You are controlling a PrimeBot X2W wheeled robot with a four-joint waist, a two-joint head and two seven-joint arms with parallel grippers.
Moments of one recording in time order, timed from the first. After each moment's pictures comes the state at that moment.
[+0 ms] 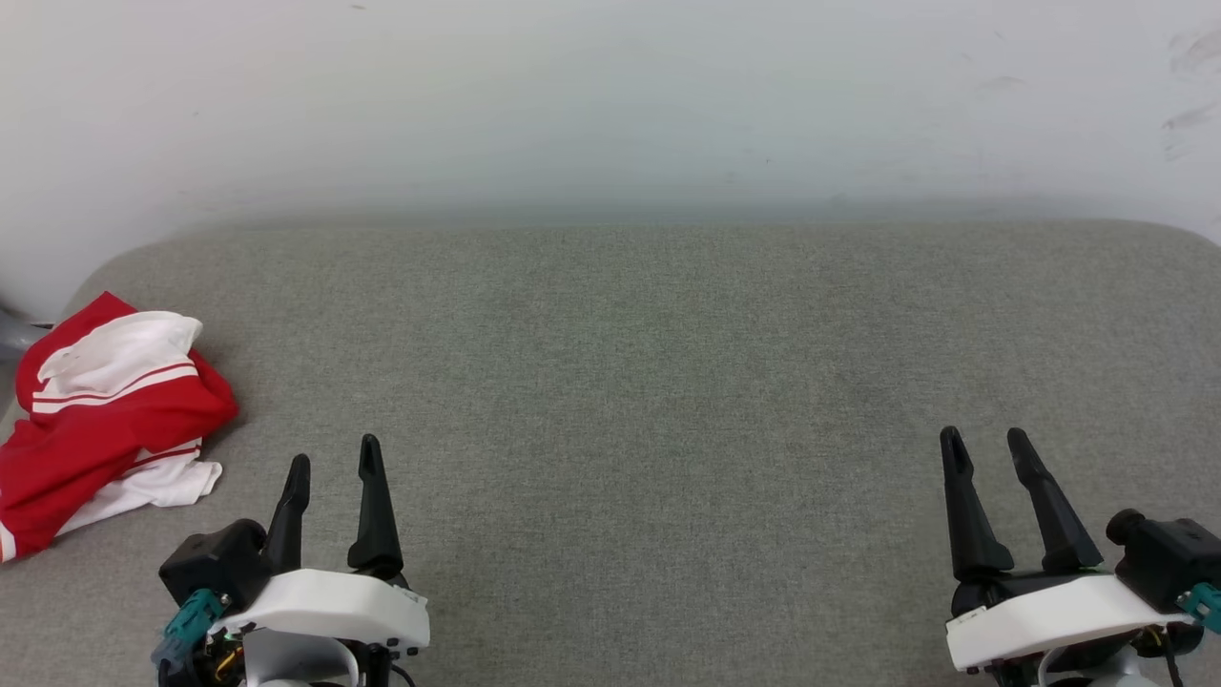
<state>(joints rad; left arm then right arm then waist) -0.02 0.05 -0.02 0.06 -0.41 0.08 -0.16 0.00 -0.05 0.00 0.05 0.37 0.13 -0.17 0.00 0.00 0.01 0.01</state>
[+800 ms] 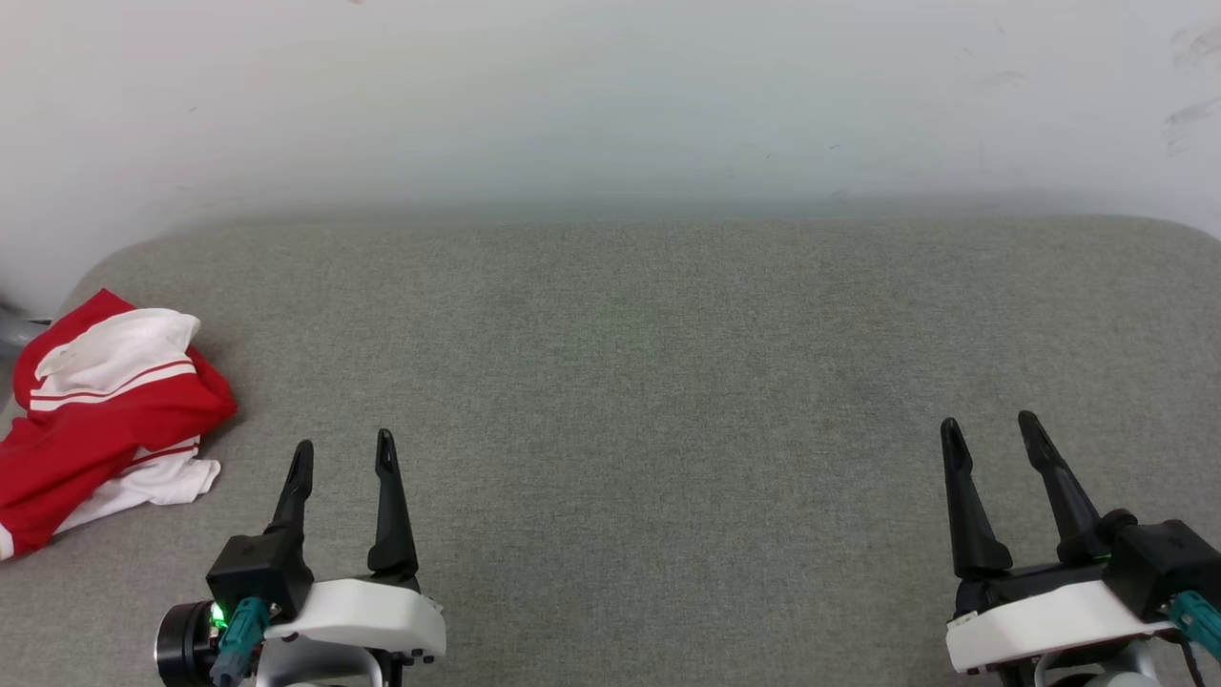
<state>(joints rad) -0.01 0.06 -0.06 0.04 -0.20 0.12 -0.22 0.00 -0.05 -0.01 0.01 0.17 0.13 -0.22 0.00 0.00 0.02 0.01</state>
